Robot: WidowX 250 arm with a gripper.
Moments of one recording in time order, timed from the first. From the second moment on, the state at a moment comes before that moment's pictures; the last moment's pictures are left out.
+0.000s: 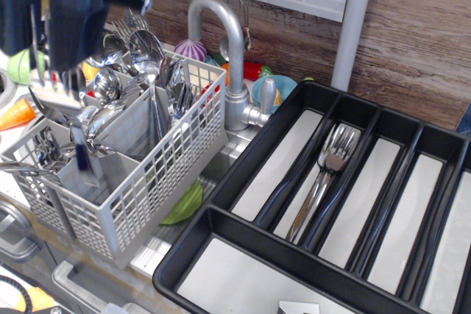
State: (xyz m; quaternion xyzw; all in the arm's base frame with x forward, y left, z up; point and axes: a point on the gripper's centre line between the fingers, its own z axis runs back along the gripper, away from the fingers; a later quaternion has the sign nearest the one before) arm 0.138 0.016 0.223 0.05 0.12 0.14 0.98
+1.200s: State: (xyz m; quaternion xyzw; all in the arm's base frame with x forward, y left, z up) arm 0.225 -0.033 0.156 -0.20 0.08 0.14 0.97
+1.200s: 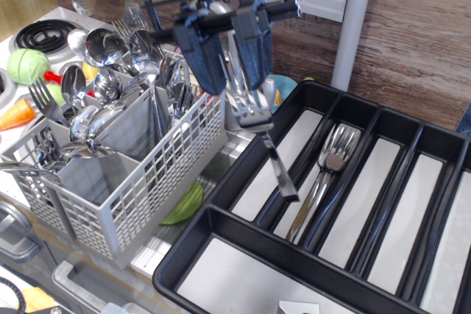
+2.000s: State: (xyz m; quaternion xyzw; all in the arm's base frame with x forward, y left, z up) arm 0.244 -0.032 0.117 -0.19 0.13 0.20 0.95
